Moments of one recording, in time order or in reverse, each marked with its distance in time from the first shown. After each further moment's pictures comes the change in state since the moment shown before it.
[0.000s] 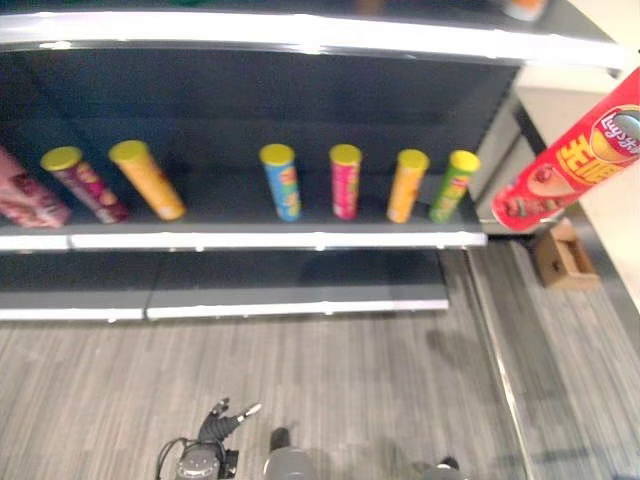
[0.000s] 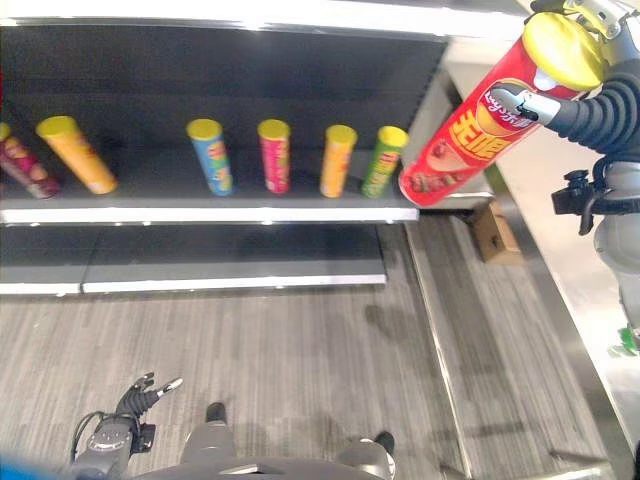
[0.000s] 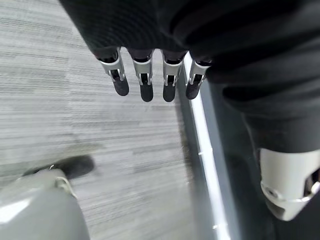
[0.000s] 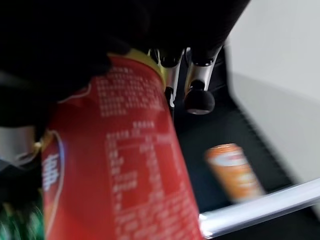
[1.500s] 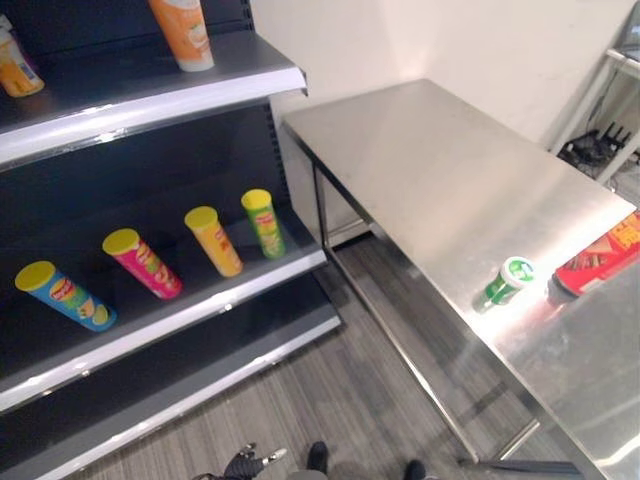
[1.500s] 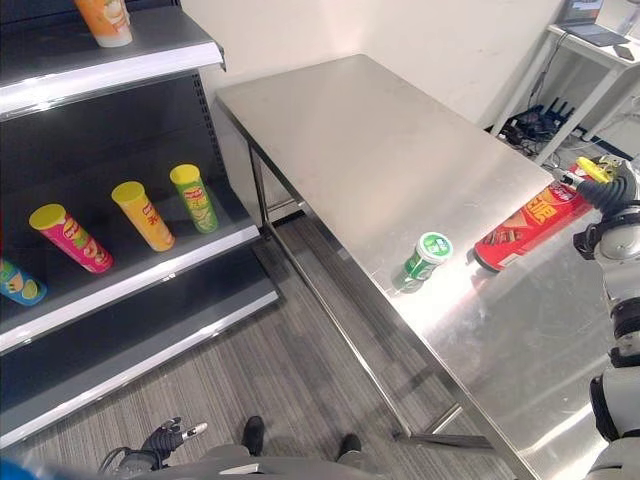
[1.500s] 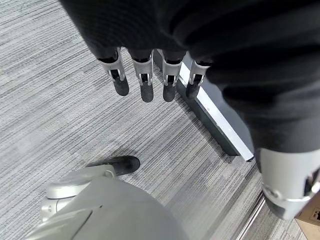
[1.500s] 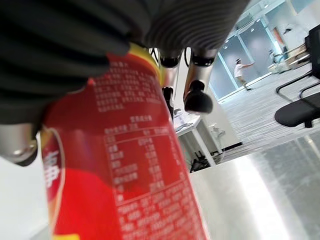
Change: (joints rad) left arm 0.073 -0.073 -0.134 0.111 -0.011 0.037 -0.011; right arm -0.352 -0.052 0.460 1.078 0.090 0.177 0.070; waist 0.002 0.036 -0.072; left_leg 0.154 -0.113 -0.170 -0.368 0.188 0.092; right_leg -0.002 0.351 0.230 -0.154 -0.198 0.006
